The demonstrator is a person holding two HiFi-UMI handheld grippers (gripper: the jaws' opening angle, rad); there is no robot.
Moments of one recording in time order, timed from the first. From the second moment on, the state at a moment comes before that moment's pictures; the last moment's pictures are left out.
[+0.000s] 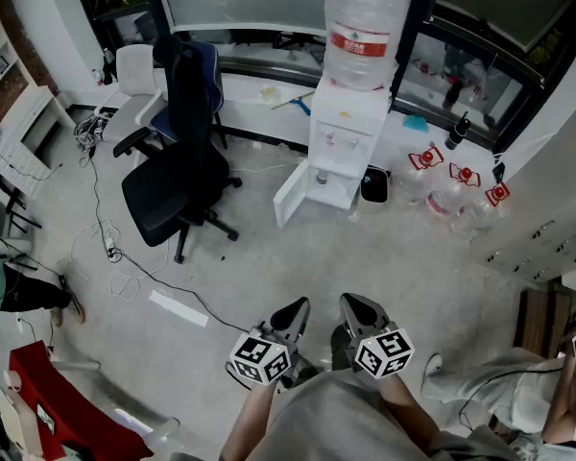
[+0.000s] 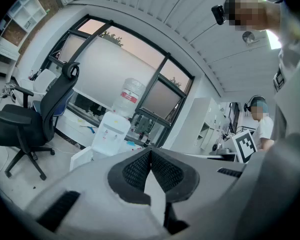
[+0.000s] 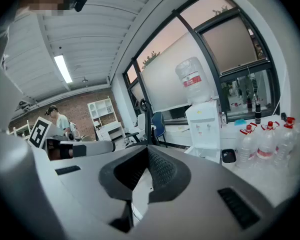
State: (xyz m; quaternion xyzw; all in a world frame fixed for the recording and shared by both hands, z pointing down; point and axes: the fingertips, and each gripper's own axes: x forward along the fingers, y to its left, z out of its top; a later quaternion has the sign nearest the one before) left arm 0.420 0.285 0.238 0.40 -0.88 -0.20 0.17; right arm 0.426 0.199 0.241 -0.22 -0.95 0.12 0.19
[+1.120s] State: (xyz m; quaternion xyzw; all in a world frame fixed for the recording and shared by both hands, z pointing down) left arm 0.350 0.198 0.242 0.39 -0.88 -0.16 0.21; right arm 0.355 0.135 0.252 -0.25 -0.93 0.19 0.20
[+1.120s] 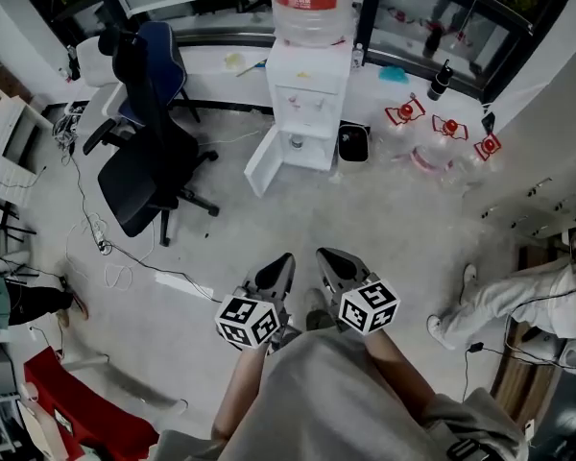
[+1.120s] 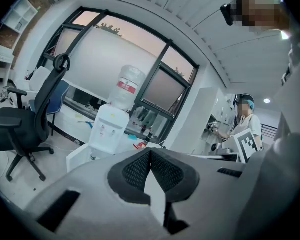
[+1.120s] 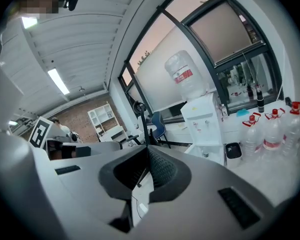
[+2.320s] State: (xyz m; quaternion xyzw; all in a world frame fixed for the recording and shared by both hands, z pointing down) left arm 0.161 0.266 0.266 0.44 -0.85 -0.16 0.26; right arm 0.185 0.184 0.293 -0.16 -0.93 0.24 0.24
